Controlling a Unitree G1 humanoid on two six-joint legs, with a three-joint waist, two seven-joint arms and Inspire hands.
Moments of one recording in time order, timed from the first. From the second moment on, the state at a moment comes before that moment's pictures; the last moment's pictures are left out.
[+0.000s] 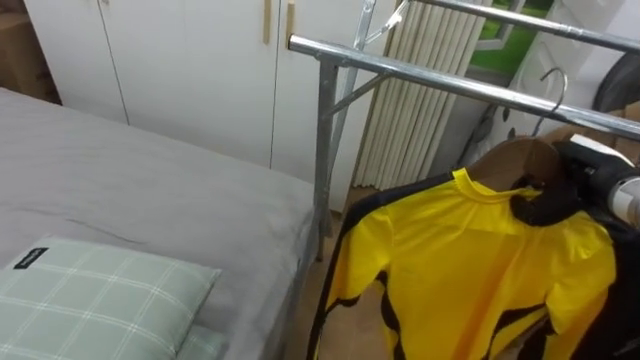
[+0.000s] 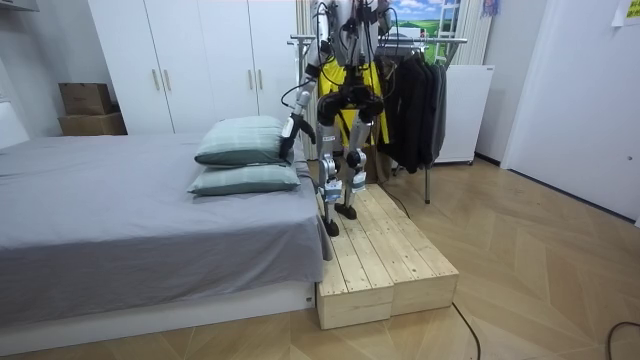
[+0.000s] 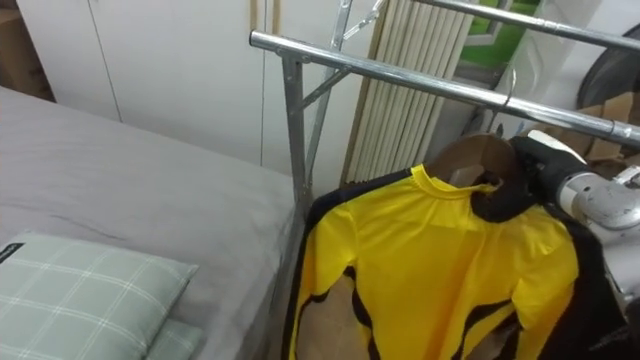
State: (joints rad) left arm 0.42 0.29 0.25 0.86 0.32 0.22 0.05; right arm -0.69 -0.74 0.11 0.76 -0.14 0.08 0.37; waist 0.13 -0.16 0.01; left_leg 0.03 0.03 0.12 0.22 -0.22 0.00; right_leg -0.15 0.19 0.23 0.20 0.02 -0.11
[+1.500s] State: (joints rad) left arm 0.41 0.31 0.25 0.88 0.32 0.20 0.04; right arm -0.68 -0.75 0.09 0.91 -0.13 0.07 0.36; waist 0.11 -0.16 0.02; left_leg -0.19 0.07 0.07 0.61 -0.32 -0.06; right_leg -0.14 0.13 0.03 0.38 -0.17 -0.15
